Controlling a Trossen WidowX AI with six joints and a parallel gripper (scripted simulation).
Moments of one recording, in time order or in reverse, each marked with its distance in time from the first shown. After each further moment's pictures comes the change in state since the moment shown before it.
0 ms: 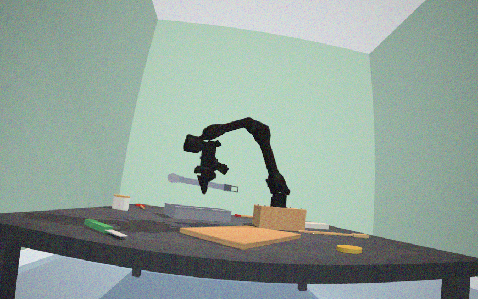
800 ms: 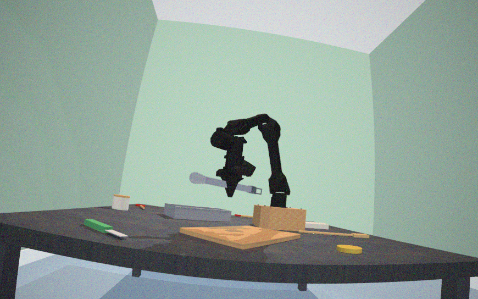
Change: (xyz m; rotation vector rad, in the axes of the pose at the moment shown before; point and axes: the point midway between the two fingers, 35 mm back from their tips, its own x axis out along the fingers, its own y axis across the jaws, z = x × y) arm 0.000 -0.110 0.110 -0.438 -0.005 -0.006
